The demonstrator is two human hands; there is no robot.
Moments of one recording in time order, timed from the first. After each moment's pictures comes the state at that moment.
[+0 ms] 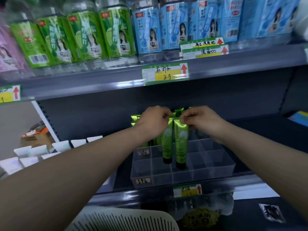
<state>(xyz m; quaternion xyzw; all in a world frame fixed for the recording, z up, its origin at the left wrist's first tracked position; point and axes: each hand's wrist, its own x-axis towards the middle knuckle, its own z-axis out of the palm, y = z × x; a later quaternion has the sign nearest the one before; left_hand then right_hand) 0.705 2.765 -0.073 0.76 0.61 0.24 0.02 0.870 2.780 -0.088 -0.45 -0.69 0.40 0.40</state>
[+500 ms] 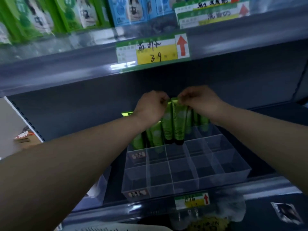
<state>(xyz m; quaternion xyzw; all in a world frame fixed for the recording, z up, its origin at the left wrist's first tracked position) 0.704 2.846 -0.088 0.75 0.60 0.28 0.02 0.864 2.858 -0.095 -0.46 -0.71 0.30 0.43</state>
